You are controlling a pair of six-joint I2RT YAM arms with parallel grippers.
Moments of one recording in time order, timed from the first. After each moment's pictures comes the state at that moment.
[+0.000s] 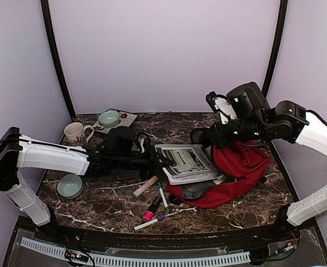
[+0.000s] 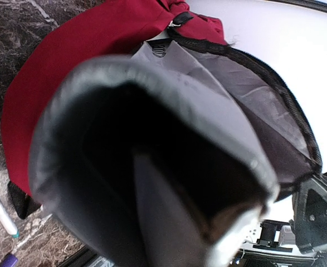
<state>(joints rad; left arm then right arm) -0.94 1.59 0.92 0.25 0.31 -1.45 0.98 1.25 1.35 -0.80 0.26 0.30</state>
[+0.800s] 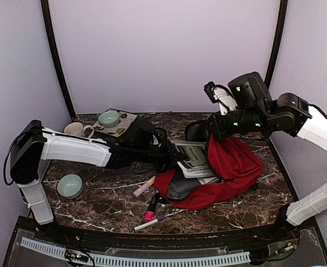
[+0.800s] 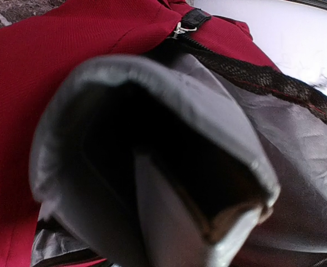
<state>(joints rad) -0.94 1.79 1.15 0.20 0.31 -1.45 0.98 1.28 1.45 -0.81 0.23 0.28</state>
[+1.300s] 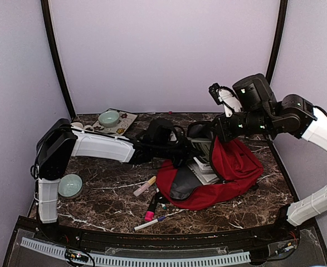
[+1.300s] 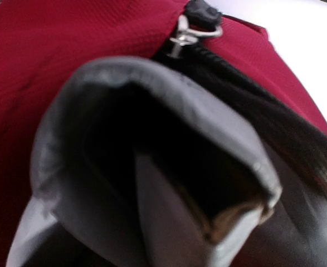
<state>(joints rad) -0.94 2.03 1.39 0.23 0.36 -1.46 0.98 1.24 1.43 -0.84 0.25 0.28</state>
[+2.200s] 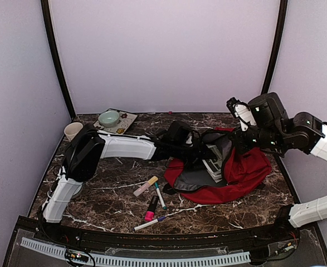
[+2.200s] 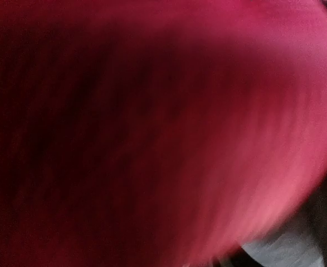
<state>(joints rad) -0.94 2.39 1.85 0.03 0.48 -1.35 0.89 1.06 1.18 -0.83 0.37 0.19</state>
